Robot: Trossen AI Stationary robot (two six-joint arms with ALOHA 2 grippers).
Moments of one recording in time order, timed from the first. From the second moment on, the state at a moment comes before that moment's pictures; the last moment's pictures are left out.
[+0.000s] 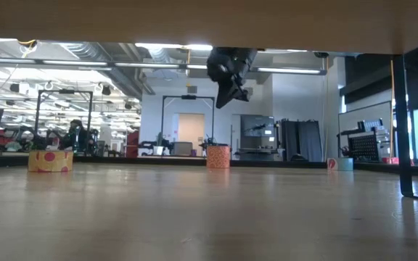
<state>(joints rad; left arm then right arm) 0.39 1.61 2.16 -1.57 -0.33 -0.29 -0.61 2.30 2.36 -1.29 -0.36 -0.01</state>
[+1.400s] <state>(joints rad) 0.39 1.61 2.16 -1.57 -0.33 -0.31 -0.42 2.32 2.19 -1.19 0.08 0.12</state>
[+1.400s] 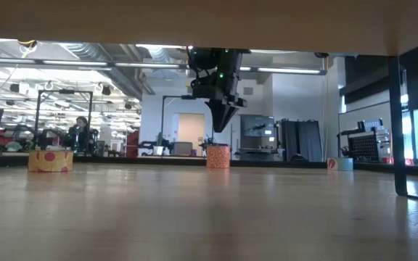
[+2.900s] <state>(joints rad) 0.40 1.61 2.16 -1.57 -0.33 -0.31 -0.32 2.32 1.98 -1.00 0.32 -0.22</state>
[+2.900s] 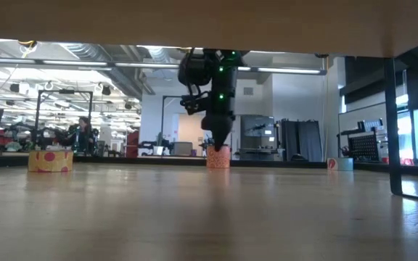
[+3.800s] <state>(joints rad) 0.53 1.61 2.16 -1.57 -0.38 -0.07 -0.30 2.32 1.98 -1.02 0.42 -0.27</state>
